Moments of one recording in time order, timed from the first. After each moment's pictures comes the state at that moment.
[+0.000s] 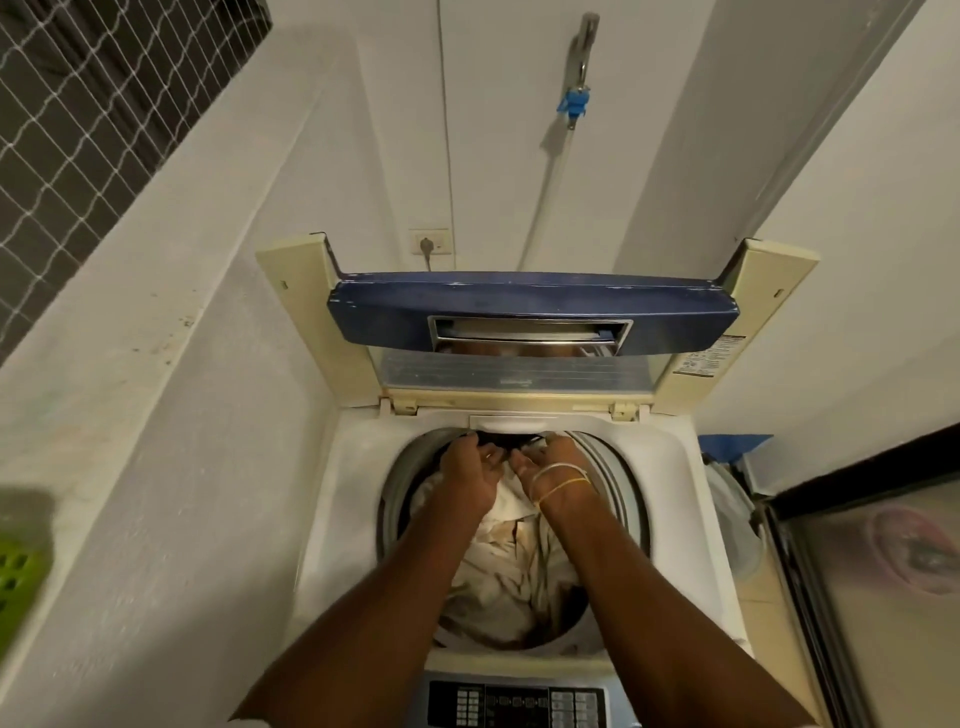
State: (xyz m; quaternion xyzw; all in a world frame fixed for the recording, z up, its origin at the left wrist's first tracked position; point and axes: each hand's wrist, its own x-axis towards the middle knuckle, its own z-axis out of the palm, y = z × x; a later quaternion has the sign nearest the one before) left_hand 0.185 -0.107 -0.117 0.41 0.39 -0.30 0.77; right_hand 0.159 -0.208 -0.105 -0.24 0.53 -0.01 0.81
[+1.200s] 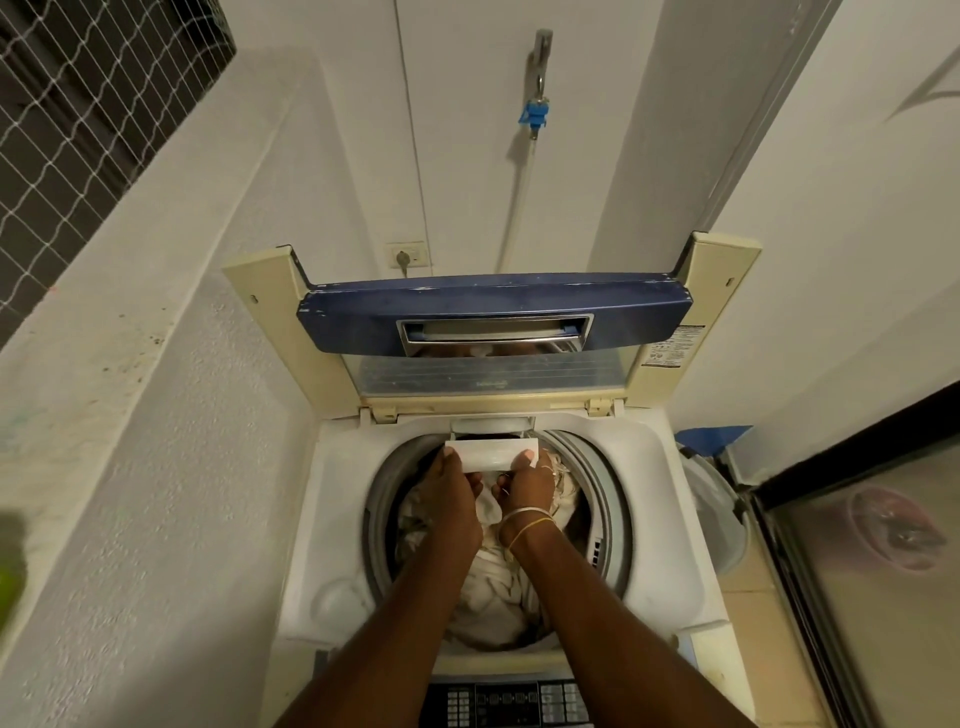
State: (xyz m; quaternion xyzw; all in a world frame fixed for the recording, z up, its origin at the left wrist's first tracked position) left_hand 0.138 -0.099 -0.111 0.59 0.33 -0.19 0.72; right_hand 0.121 -0.171 -0.122 -0.41 0.52 -0.13 0.74
